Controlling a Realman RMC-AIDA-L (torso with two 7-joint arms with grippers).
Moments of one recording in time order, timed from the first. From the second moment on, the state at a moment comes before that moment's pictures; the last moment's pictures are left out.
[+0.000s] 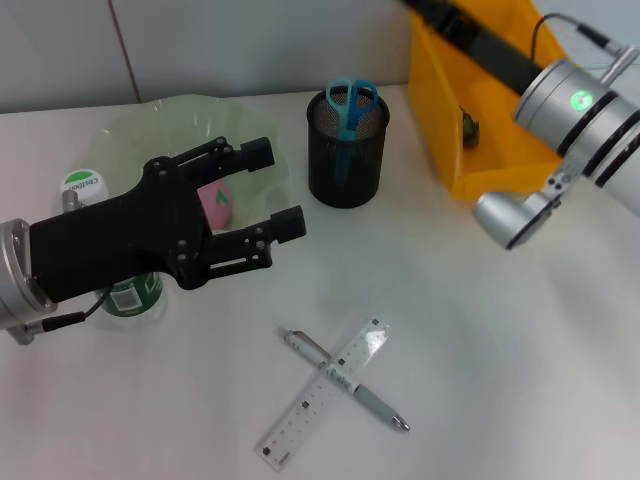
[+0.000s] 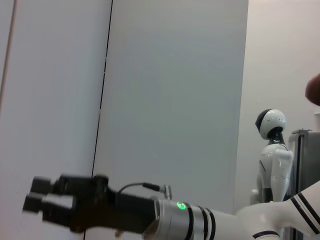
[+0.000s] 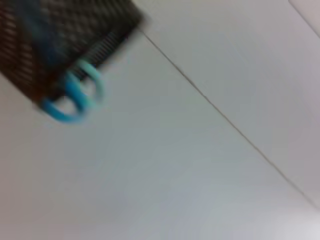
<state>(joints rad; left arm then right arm) -0.42 -2.07 1.14 0.70 1.34 1.66 -1.22 0.69 2.09 -1.08 -0.29 -0.79 -1.13 -1.71</state>
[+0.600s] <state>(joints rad) -0.42 -2.07 1.14 0.70 1.34 1.68 -1.22 0.68 2.09 -1.08 -0.22 -0.25 -1.65 -0.99</state>
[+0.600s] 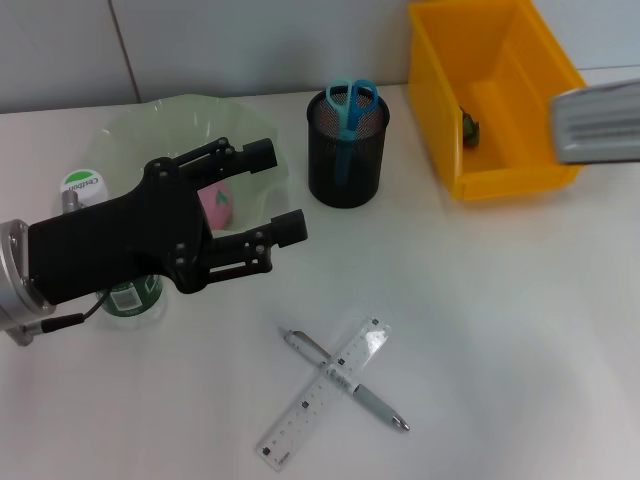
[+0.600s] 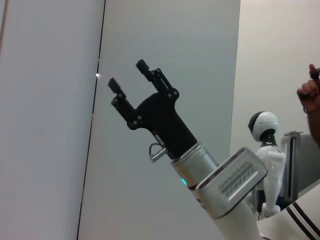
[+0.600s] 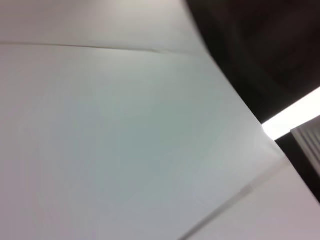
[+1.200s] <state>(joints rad) -0.42 -2.07 1.14 0.70 1.34 1.70 -1.20 0.62 2.08 -1.12 -0.42 -0.35 -1.36 0.36</state>
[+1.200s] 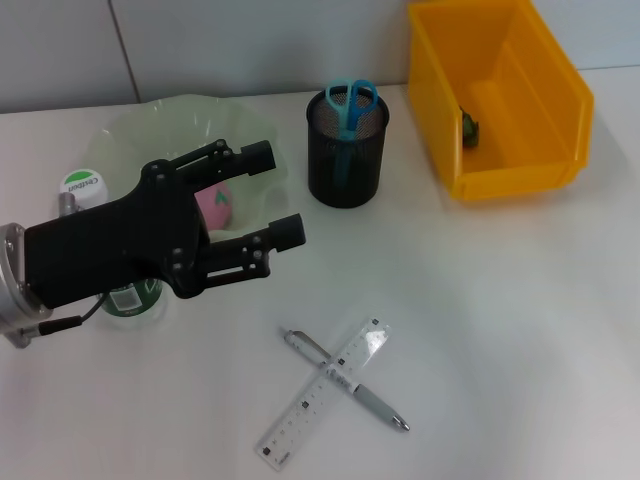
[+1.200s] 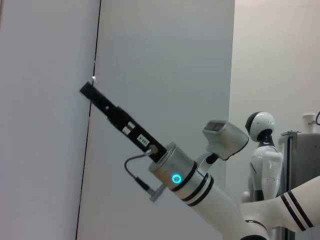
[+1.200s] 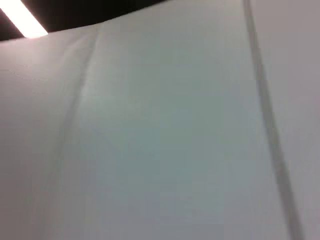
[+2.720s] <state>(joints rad) -0.42 -2.06 1.13 0.83 1.35 1.71 -1.34 0.53 1.95 -0.59 -0.91 -2.24 -2.01 1.71</state>
